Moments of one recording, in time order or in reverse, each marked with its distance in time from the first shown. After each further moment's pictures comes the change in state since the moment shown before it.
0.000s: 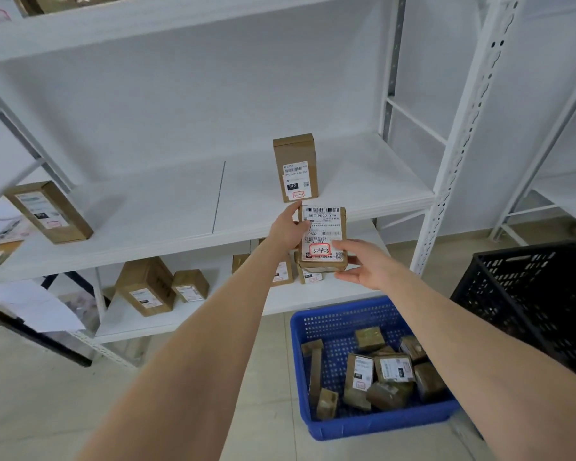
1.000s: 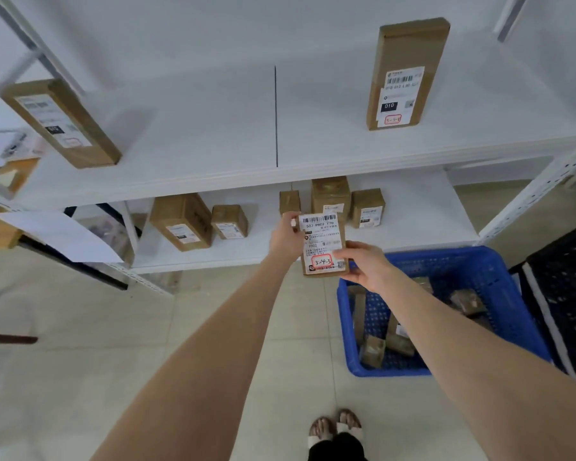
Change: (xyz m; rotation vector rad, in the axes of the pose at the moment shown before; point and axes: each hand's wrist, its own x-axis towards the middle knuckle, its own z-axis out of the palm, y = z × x) left_hand 0.044 -0.230 -0.119 0.049 0.137 -0.244; right_hand 0.120 0.145 0.169 -0.021 0.098 0.244
